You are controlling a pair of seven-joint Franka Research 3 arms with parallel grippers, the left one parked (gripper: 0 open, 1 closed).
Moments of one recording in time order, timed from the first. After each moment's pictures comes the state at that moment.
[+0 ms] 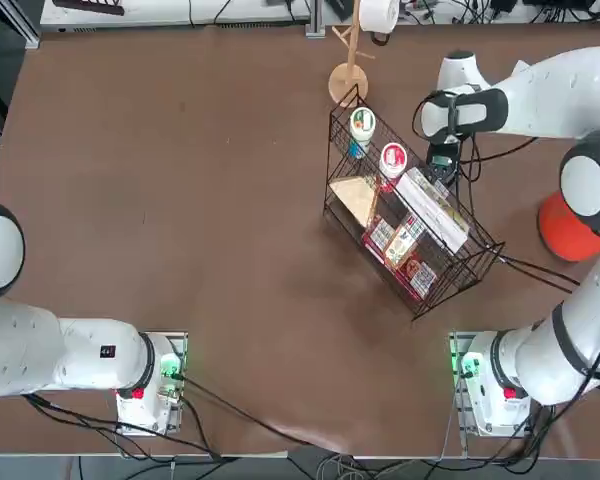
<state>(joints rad) 0.35 0.37 -0.07 -2.18 0.08 2.07 0.58</state>
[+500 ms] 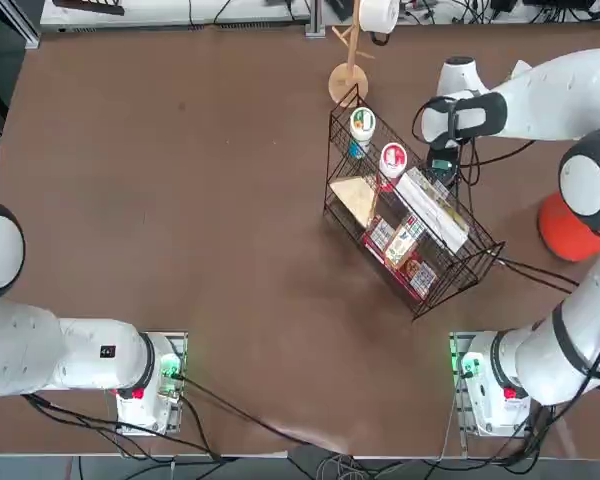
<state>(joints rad) 0.35 0.37 -0.07 -2.20 0.08 2.10 0.58</state>
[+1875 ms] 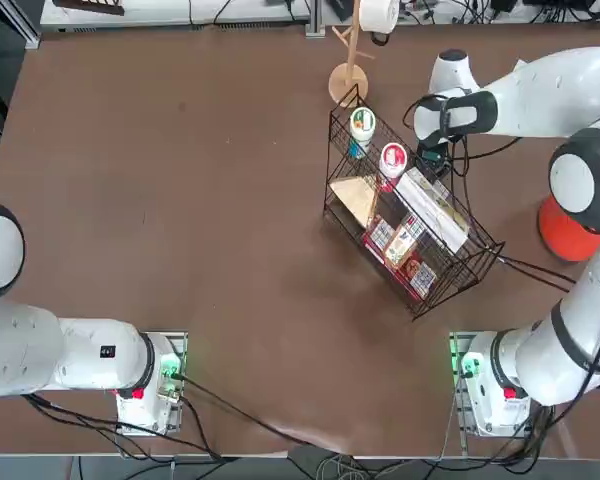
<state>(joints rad) 0.36 0.42 -0.05 -2.14 0.08 2.20 0.63</state>
